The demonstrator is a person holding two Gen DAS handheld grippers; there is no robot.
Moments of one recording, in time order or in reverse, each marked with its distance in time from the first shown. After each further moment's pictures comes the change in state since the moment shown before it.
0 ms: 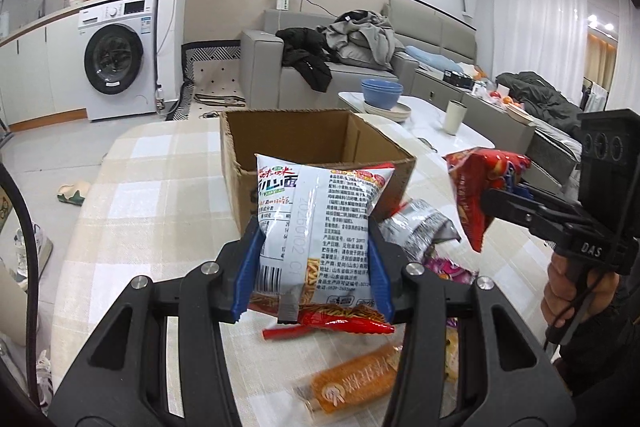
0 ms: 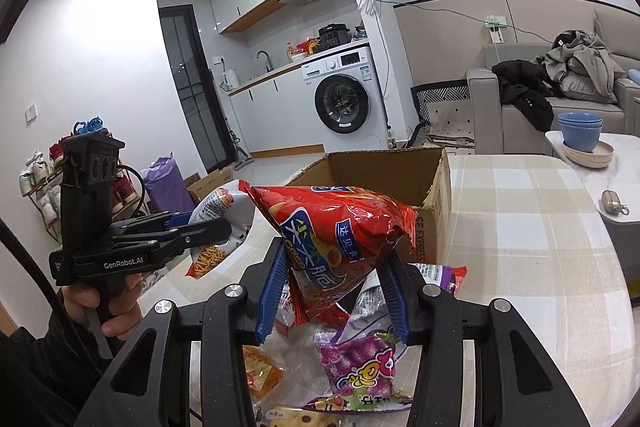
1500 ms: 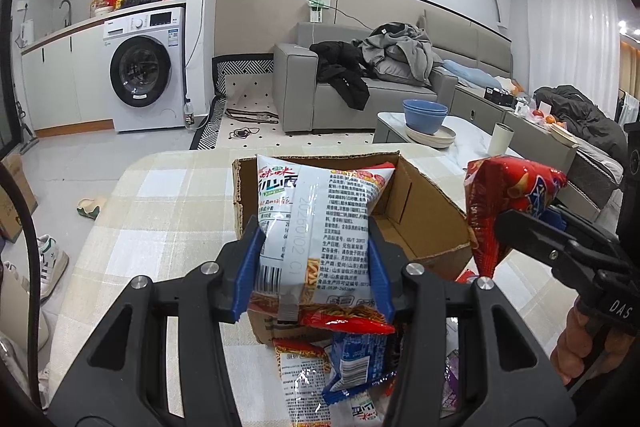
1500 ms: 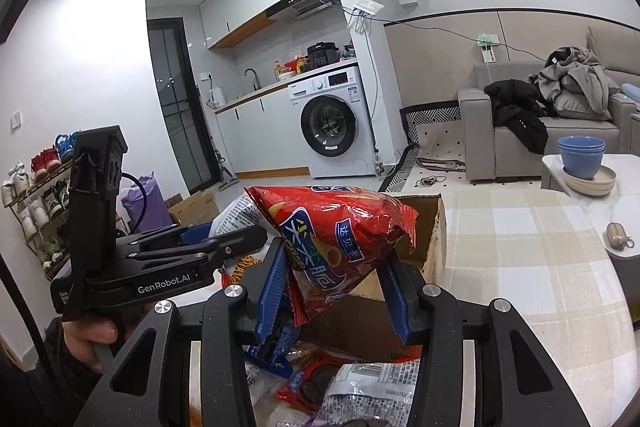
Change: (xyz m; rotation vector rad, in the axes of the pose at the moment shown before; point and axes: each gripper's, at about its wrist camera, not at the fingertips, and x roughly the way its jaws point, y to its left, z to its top) left arm 0.119 0.016 0.083 -0.022 -0.047 0.134; right arm 0.060 -0.015 0.045 -0.001 -0.078 -0.040
